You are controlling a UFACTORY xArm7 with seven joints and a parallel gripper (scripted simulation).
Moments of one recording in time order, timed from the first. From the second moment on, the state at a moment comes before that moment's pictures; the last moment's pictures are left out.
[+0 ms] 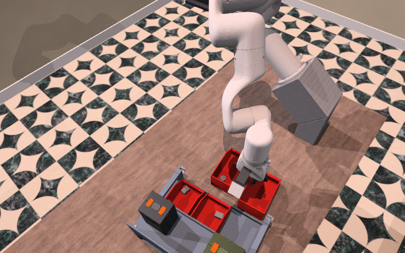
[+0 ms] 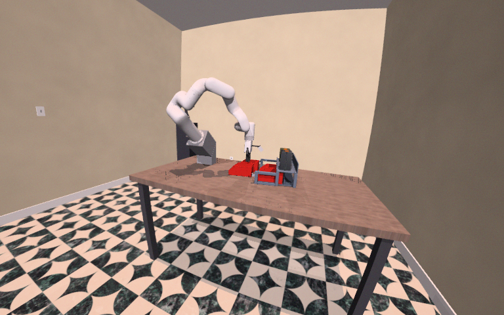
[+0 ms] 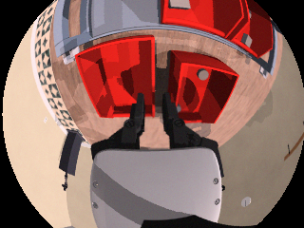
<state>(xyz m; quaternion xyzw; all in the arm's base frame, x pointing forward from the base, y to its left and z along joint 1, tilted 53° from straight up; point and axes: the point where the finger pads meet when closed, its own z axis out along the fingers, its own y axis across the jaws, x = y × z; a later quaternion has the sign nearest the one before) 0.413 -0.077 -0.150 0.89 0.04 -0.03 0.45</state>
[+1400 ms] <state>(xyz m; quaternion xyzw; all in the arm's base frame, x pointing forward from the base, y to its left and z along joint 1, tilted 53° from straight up) 0.412 -0.108 -0.173 0.89 0.04 -0.03 0.45</state>
